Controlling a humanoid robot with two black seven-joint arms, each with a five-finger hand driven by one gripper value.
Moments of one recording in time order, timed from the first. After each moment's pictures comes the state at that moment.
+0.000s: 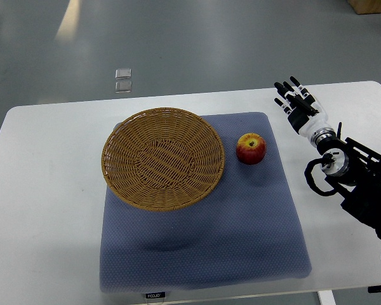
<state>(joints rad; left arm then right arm) -0.01 0.00 -0.09 -0.11 0.07 -0.05 -0.04 0.73 -0.17 0.70 0.55 0.11 0.12 0.34</state>
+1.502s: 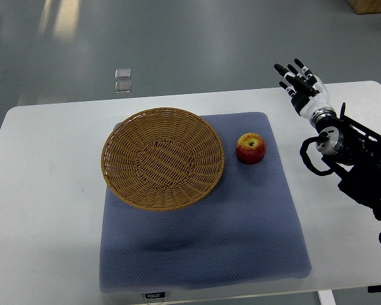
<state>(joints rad) -0.01 0.00 -0.11 -0.11 0.07 -0.05 -0.04 0.85 -0.17 0.68 0.55 0.08 -0.07 0.32</state>
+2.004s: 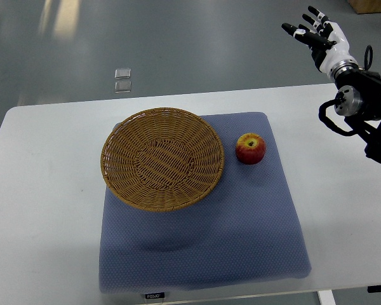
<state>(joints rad) -0.01 0.00 -0.11 -0.11 0.07 -0.05 -0.04 1.05 -0.34 0.42 0.63 0.00 -0.13 0.32</state>
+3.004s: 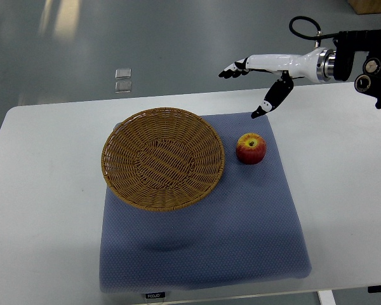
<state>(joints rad) -0.01 0.00 -0.11 -0.11 0.07 -0.05 -0.04 1.44 -0.59 -0.22 1.10 -1.00 0.19 0.32</state>
